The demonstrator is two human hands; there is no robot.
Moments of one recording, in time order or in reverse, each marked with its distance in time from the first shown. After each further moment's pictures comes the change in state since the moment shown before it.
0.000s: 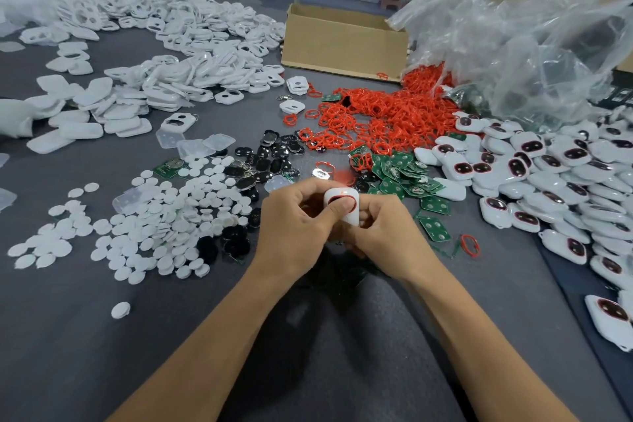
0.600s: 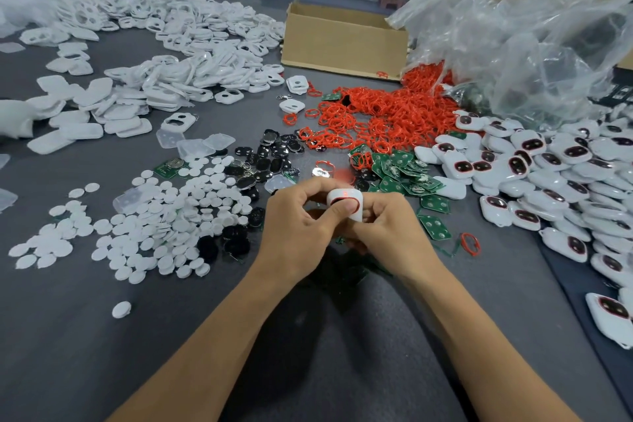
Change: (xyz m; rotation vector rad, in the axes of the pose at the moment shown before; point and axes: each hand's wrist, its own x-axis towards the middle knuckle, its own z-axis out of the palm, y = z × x) left_hand -0.001 0.003 0.001 0.042 -0.048 0.048; right_hand -0.001 0.003 -0.001 -0.041 0.081 0.010
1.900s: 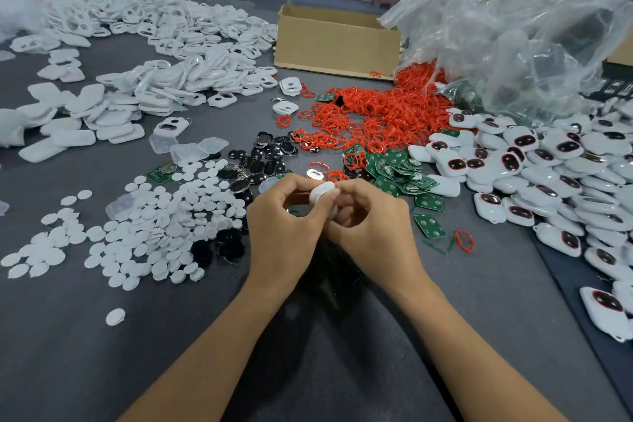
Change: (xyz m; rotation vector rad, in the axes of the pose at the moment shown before) left_hand -0.001 -0.007 0.004 0.021 0.222 0.032; right_hand -0.001 -0.002 0.015 -0.154 0.261 -0.126
